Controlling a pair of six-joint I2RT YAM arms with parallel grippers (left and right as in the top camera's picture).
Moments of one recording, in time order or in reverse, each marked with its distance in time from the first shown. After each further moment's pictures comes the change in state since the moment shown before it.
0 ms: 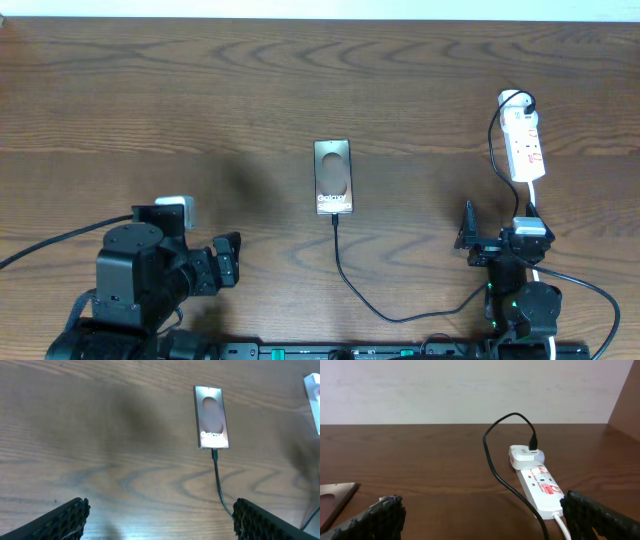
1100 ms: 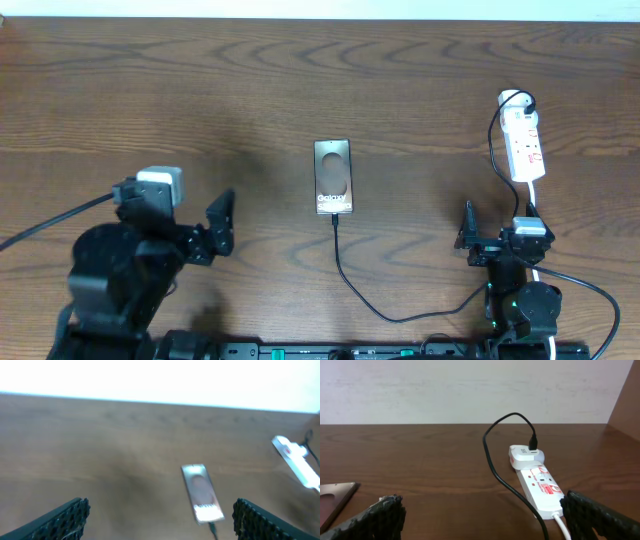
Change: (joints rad) left arm 0.041 -0.038 -0.005 0.369 0.001 0.135; right arm 0.000 0.001 0.000 0.001 0.001 0.000
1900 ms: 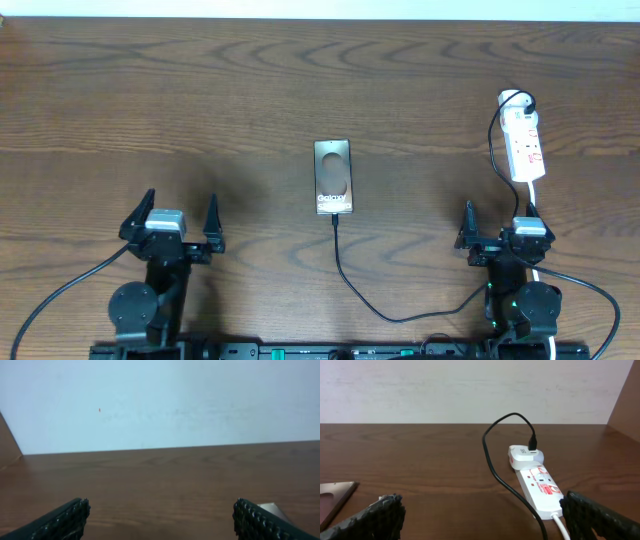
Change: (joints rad) left arm 0.185 -0.449 -0.727 0.670 -0.002 0.190; right arm 0.000 0.000 0.000 0.000 0.003 0.000
